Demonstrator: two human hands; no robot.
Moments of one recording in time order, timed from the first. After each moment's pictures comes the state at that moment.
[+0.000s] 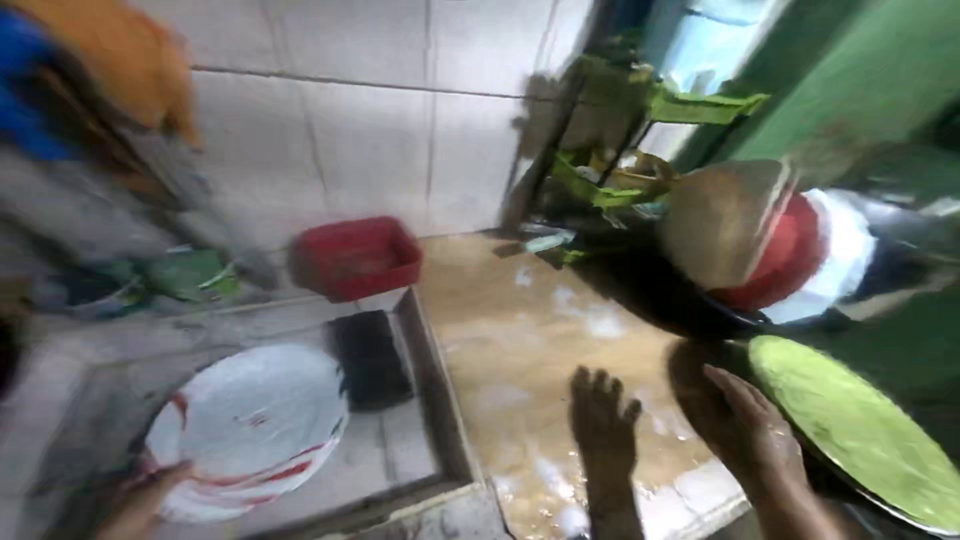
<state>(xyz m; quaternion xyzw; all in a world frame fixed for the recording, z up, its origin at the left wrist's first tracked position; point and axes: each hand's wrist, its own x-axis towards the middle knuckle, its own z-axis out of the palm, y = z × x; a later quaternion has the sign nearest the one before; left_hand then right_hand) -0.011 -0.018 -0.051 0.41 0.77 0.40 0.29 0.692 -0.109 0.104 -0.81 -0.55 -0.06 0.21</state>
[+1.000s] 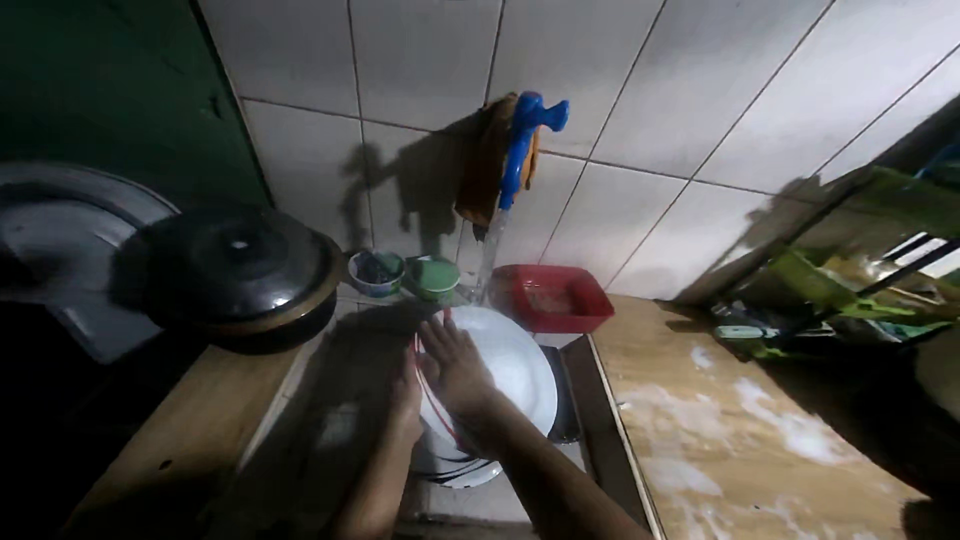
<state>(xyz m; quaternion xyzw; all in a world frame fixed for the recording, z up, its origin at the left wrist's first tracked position) 0.036 0.047 0.065 0.20 0.63 0.57 0.48 0.132 0.108 0.037 -0.42 -0.88 0.11 0.20</state>
